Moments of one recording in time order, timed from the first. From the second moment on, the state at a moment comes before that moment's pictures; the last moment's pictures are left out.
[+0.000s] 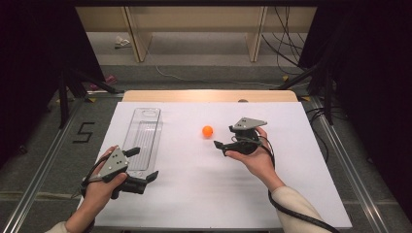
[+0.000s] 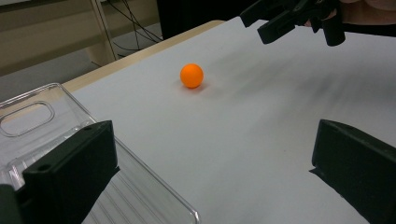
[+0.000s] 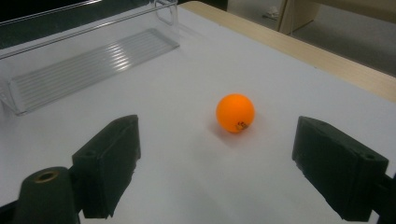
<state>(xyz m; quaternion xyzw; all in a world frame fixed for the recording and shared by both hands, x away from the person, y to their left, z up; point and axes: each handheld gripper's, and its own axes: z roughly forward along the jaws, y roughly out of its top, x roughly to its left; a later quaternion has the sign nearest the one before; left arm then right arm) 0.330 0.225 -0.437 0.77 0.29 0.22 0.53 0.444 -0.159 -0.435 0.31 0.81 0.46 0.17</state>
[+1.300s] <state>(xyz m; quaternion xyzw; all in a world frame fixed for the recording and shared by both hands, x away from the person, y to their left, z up) 0.330 0.226 -0.437 0.77 0.29 0.22 0.53 0.479 -0.134 -0.448 0.32 0.82 0.45 0.16</state>
